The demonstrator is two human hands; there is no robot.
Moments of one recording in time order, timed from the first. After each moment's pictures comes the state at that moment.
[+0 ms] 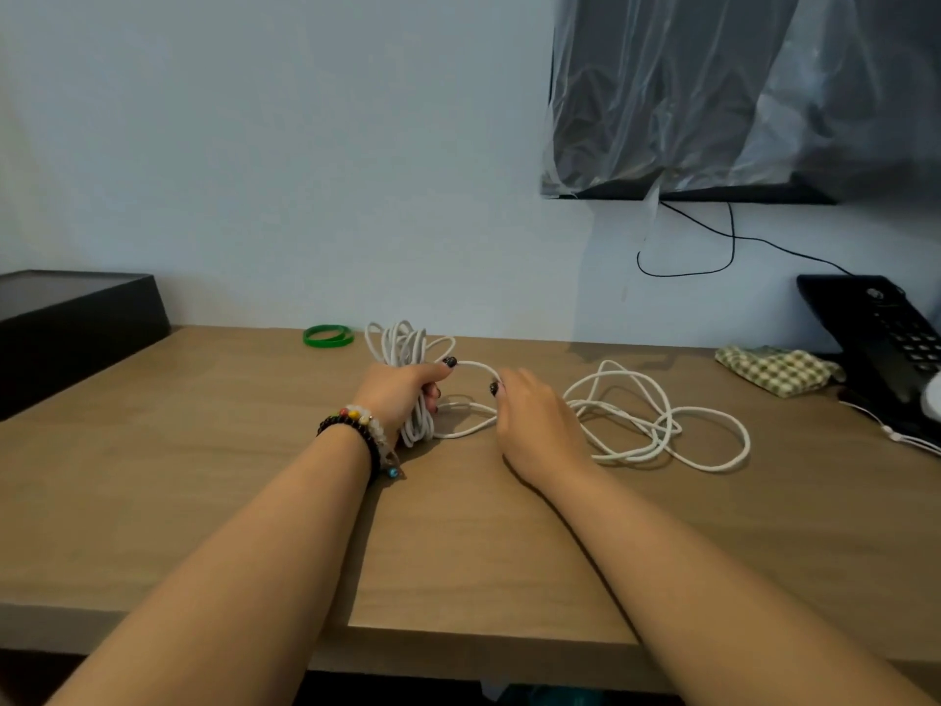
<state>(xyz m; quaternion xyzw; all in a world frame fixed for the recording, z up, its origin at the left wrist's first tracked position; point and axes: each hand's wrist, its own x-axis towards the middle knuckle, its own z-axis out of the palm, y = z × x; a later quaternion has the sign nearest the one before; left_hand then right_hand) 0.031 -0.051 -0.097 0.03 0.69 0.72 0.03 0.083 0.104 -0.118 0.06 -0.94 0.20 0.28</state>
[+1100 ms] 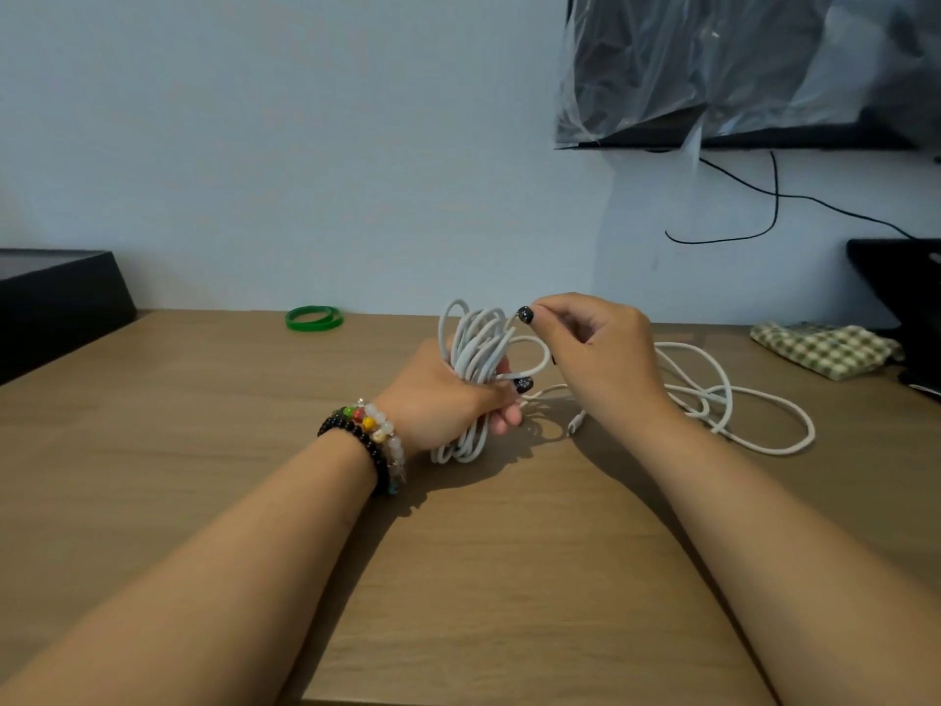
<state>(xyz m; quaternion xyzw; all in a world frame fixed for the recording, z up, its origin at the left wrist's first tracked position) 0.052 -0.028 -0.088 0.29 0.76 0.58 0.05 0.066 0.136 -0.086 0.11 -0.79 0.47 0.38</state>
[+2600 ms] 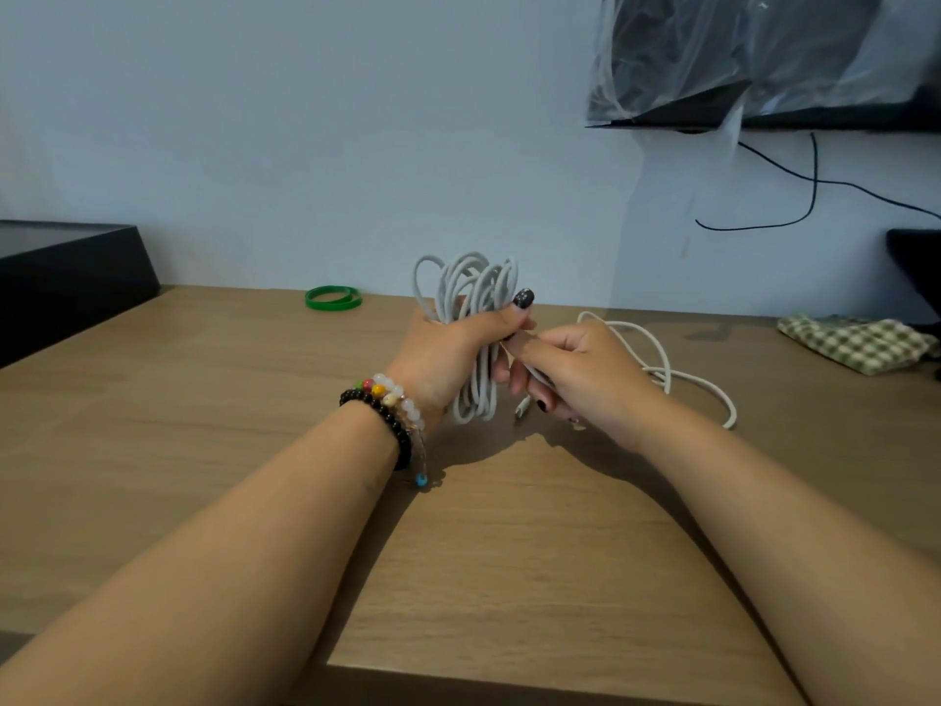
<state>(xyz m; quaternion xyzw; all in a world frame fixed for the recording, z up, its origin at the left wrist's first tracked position) 0.038 -0.032 -0.091 0.25 0.63 0.73 0.03 0.087 0.110 -0.081 0.12 -0.82 0.55 0.07</state>
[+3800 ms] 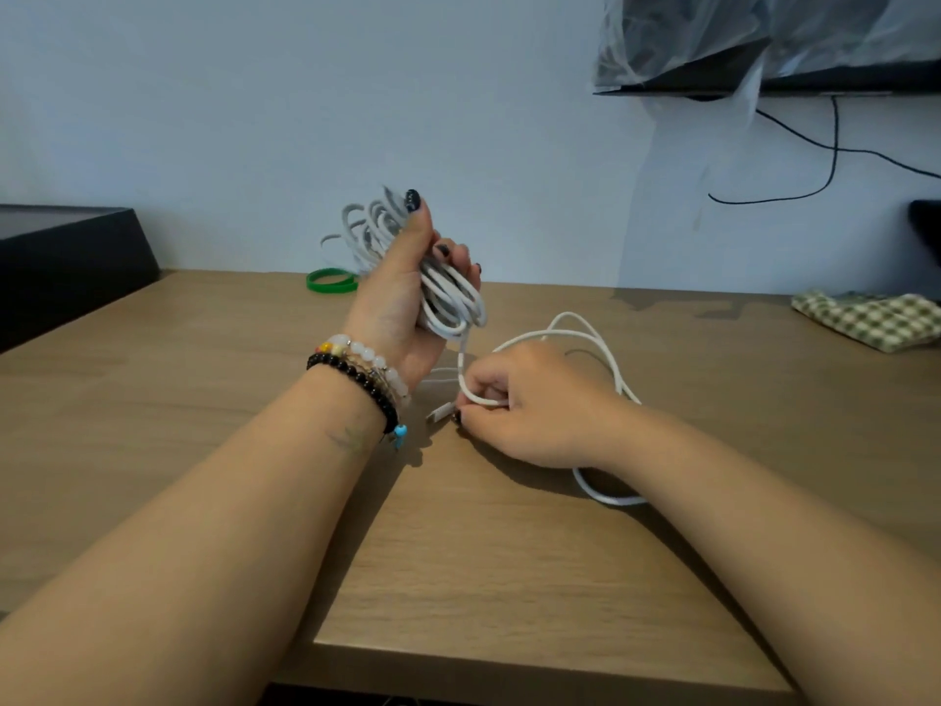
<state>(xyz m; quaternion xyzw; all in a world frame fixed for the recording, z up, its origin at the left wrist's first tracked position) 0.034 -0.042 -0.067 0.12 0.36 0.92 0.07 0.093 0.084 -0.099 0.24 -0.93 0.27 0.07</state>
